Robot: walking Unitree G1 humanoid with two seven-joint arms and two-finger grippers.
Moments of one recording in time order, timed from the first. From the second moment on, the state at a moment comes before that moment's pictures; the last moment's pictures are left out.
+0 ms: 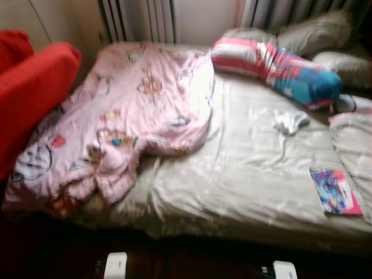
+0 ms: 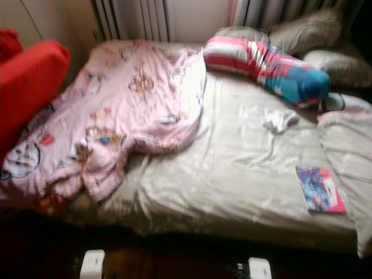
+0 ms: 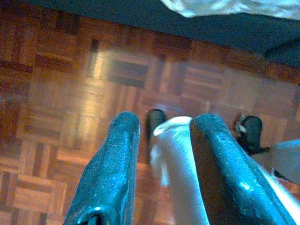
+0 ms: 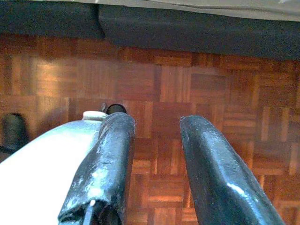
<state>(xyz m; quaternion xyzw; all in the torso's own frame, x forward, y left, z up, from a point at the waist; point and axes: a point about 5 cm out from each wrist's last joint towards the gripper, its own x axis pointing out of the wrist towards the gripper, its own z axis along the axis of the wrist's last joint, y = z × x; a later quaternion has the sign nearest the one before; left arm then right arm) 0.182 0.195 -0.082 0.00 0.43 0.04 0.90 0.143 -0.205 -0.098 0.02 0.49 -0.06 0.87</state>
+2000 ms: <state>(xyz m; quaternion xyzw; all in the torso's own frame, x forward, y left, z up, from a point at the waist) 0.171 0.201 -0.086 -0.01 0.44 0.04 0.90 0.145 -0.196 -0.098 0.01 0.49 -0.04 0.87</state>
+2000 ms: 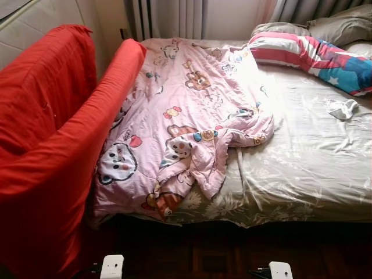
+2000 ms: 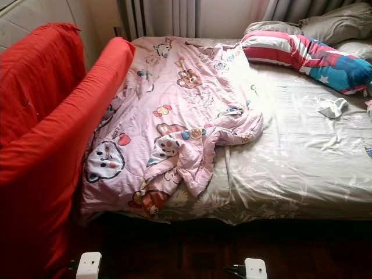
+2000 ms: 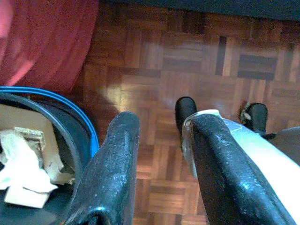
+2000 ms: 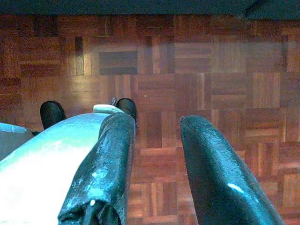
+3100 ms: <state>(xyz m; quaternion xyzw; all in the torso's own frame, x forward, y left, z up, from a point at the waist) 0.172 0.202 -0.085 -0.01 0.44 0.04 0.90 0.149 -0.194 -0.097 0.03 0.48 -0.05 0.88</state>
